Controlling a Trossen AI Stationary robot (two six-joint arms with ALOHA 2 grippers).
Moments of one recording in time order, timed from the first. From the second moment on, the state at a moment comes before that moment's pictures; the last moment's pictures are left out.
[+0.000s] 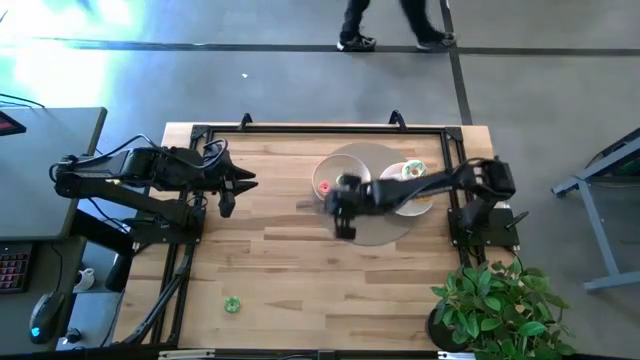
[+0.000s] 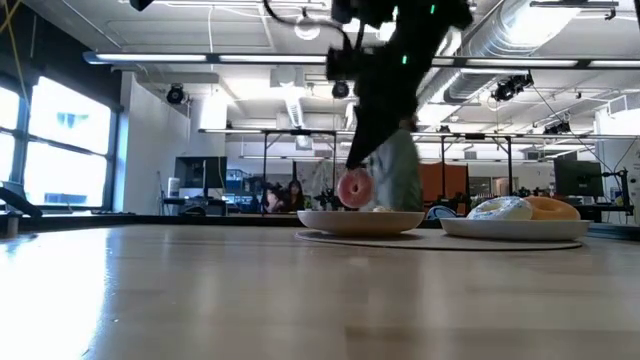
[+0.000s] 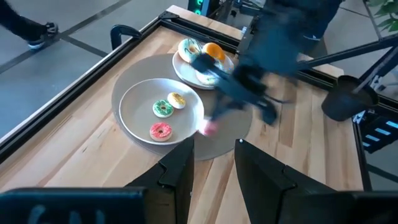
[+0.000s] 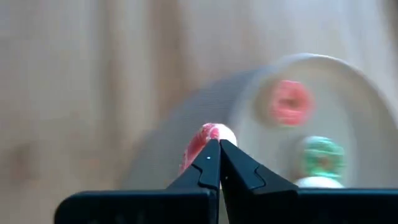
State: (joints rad) left arm -0.11 0.84 1.14 -0.79 -0.32 -0.40; right arm 0.02 1.78 1.27 -0.54 0.26 0.07
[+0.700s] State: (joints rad) left arm -0.11 0.84 1.13 -0.82 -0.29 -0.37; right arm -0.23 1.74 1.06 -0.04 0.06 -0.09
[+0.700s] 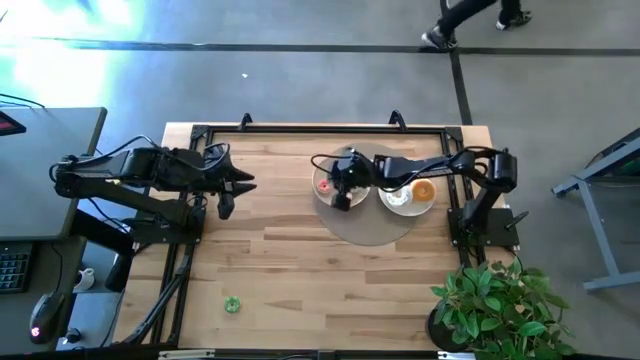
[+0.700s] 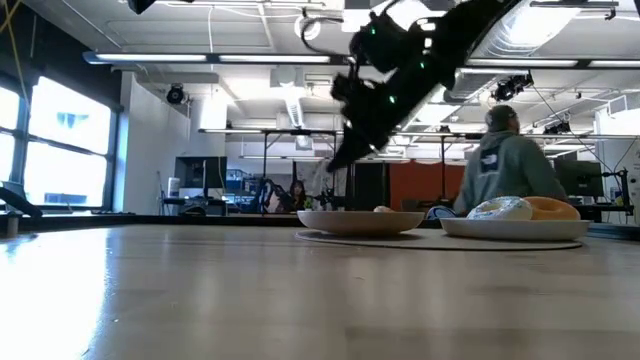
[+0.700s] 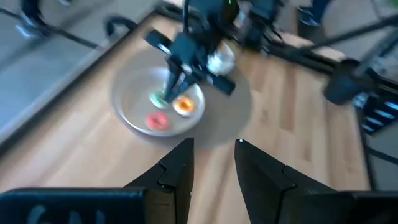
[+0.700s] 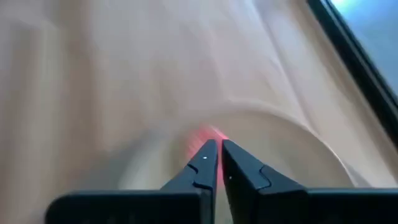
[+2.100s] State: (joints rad) left arm -0.86 1.51 0.75 -0.52 0.12 -1.11; right arm -0.03 1.74 1.10 0.13 0.10 -0.10
